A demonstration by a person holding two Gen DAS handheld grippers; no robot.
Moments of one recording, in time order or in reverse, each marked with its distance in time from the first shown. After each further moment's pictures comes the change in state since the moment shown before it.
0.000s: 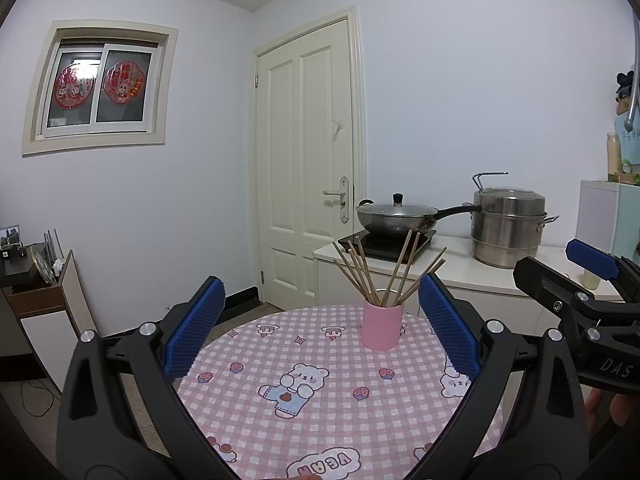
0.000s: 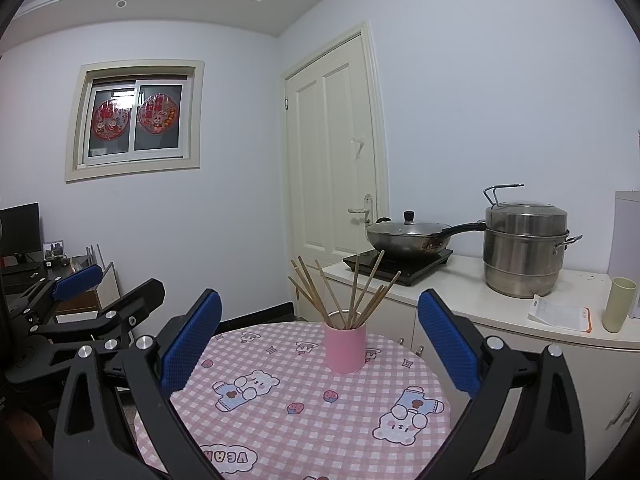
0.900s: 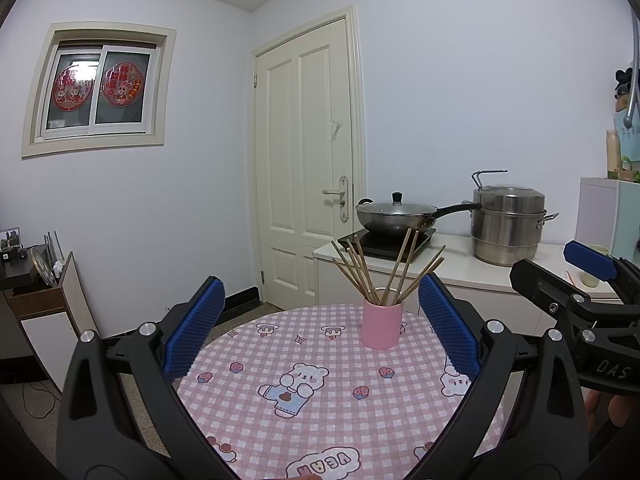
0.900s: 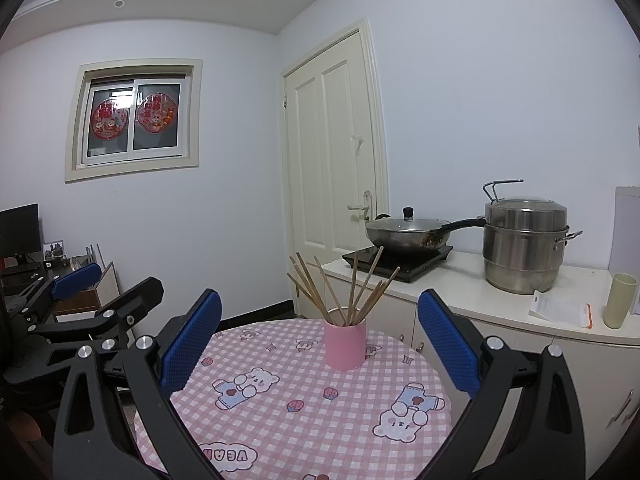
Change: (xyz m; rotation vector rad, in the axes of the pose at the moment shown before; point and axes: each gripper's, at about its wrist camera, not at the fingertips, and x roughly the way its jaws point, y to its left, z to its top) left arm 0.001 0.002 0.000 0.005 0.003 -0.001; right arm 0.002 -0.003 -0.001 0.013 0.012 0.000
